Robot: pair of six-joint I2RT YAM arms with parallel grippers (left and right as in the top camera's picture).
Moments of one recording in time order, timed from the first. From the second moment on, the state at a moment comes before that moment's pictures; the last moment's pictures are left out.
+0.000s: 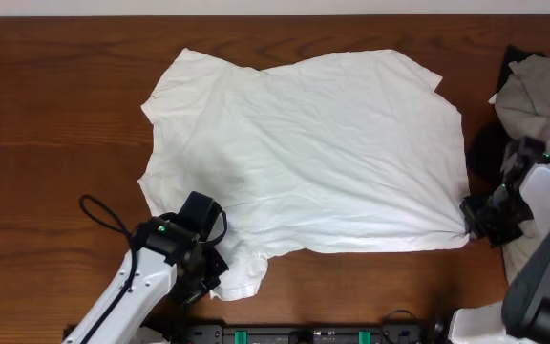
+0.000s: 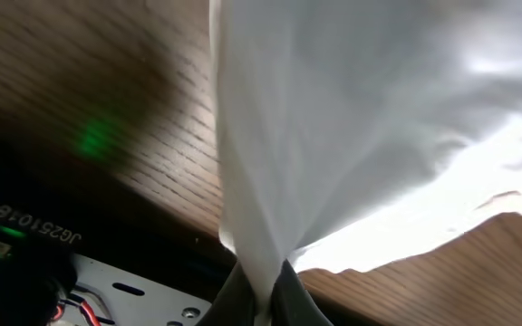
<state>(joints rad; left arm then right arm) -0.41 1.11 0.61 -1.15 0.18 -1.06 -0.39 1.62 0.95 -1.04 0.04 0.85</state>
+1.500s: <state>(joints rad) -0.36 1.10 0.81 -0.79 -0.28 -0.91 -0.31 1.55 0.96 -0.89 0.06 0.84</state>
